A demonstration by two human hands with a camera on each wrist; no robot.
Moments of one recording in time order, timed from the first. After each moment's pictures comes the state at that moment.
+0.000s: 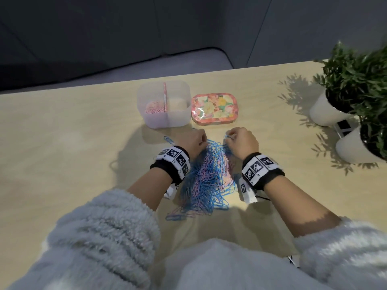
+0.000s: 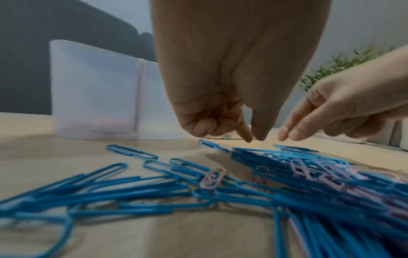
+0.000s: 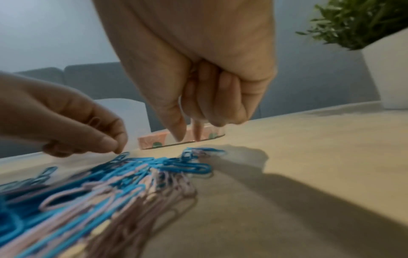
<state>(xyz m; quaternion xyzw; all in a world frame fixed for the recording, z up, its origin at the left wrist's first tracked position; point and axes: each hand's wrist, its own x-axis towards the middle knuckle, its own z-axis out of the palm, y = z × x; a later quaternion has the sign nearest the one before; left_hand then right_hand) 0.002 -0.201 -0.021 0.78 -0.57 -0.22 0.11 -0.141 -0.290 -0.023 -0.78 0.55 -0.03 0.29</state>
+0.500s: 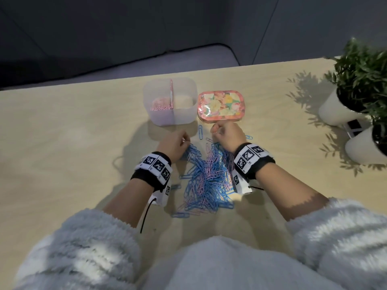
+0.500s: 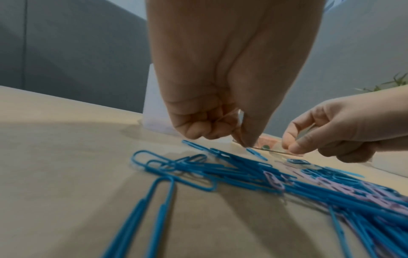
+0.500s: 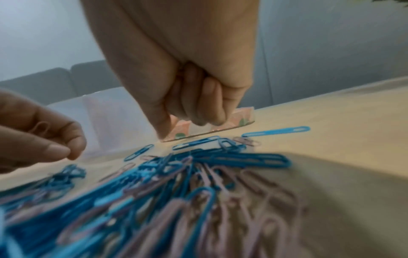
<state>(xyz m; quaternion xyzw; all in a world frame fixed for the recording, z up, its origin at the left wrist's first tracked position) 0.042 -0.158 -0.032 0.82 -0.47 -0.28 0.18 -0.099 -0.285 -0.029 -0.82 0.45 -0.03 0.35</state>
